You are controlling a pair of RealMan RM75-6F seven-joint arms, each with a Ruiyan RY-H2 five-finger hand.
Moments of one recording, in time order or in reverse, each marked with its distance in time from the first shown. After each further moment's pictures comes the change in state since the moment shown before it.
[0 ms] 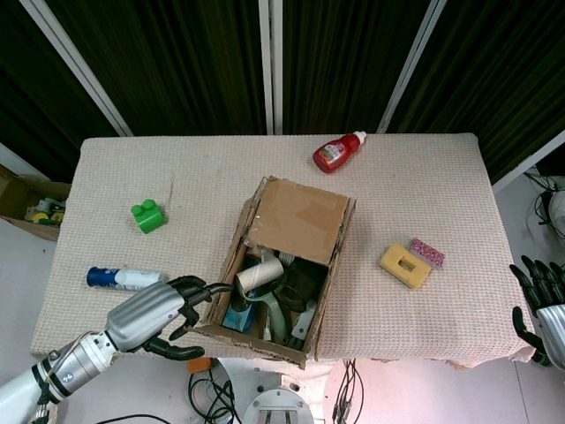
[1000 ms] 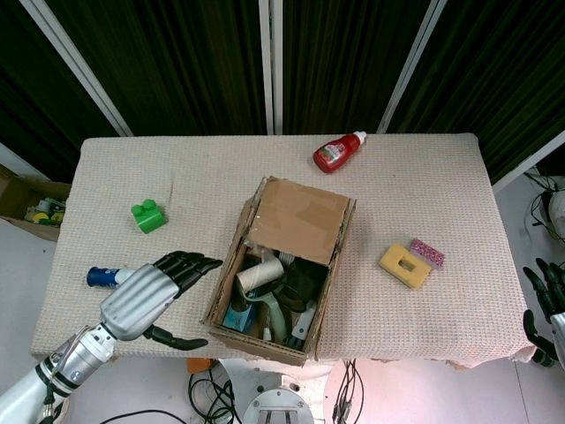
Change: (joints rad) left arm 0.046 -0.185 -0.024 0.003 -0.195 0.122 0.598; right arm -0.029 0.006 0.013 0.020 0.011 0.067 0.030
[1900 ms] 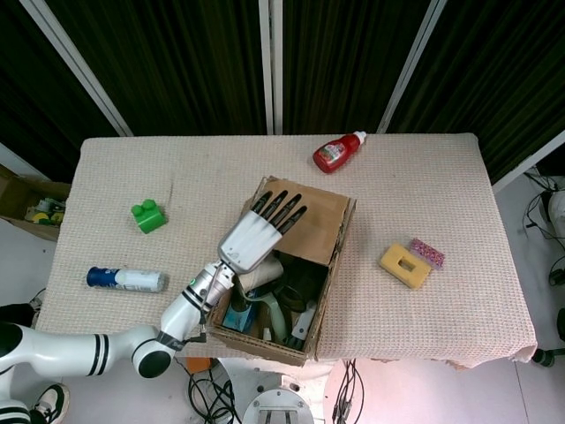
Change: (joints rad) left arm -0.409 -0.862 -0.205 0.590 -0.455 0.012 0.865; right arm -0.035 0.037 0.039 0.028 0.070 0.014 0.091
